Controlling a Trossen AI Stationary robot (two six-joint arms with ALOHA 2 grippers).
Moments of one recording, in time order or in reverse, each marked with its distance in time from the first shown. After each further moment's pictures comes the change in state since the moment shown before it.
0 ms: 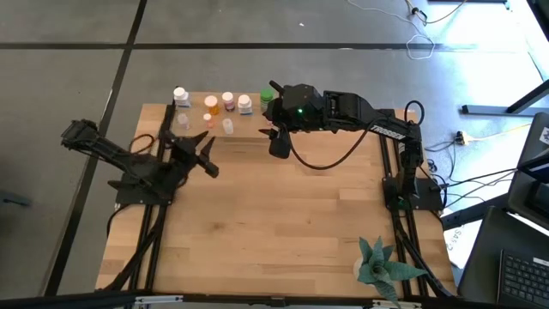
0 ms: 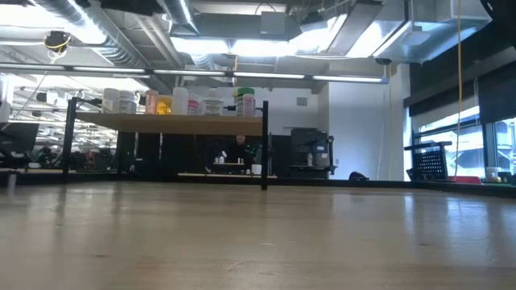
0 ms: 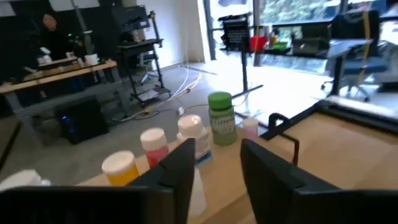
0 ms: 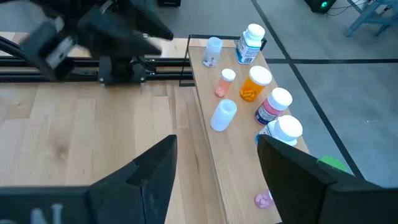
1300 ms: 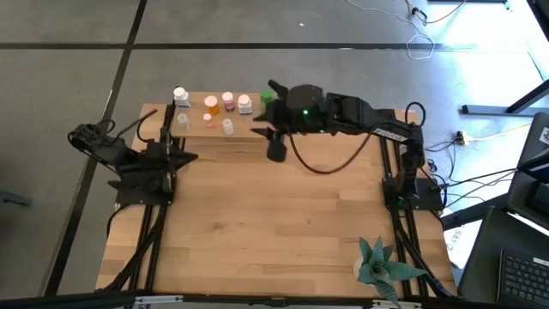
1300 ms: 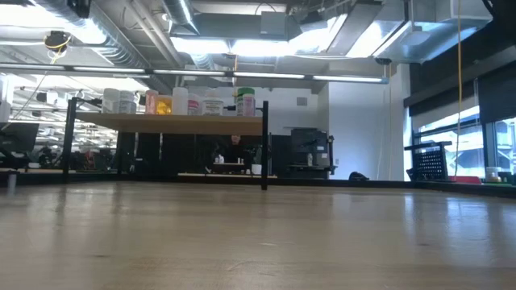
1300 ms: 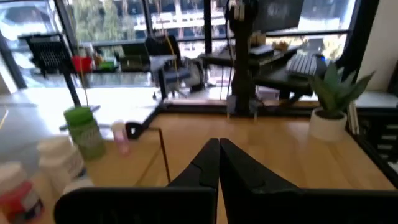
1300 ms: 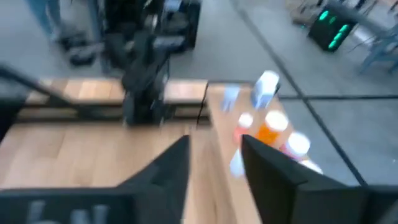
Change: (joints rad) left arm -0.078 -0.610 0.000 -0.801 0.765 -0.257; right arm 0.024 -0.007 -0.001 0.181 -0.060 0.008
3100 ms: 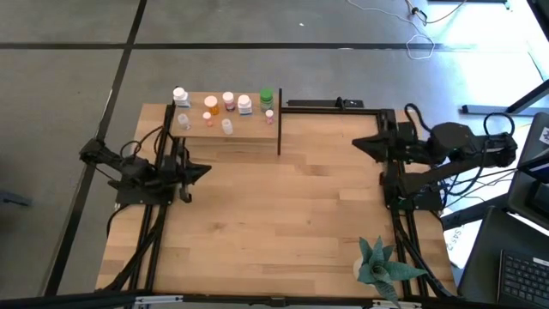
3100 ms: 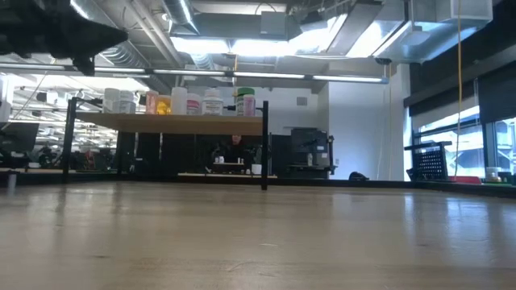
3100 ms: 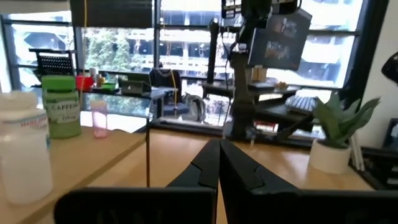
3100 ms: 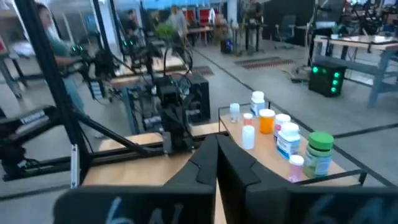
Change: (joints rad) left arm 0.093 -0.246 -0.559 0.562 0.074 0.017; right arm 0.319 -1.144 -1.246 0.445 0.293 0.201
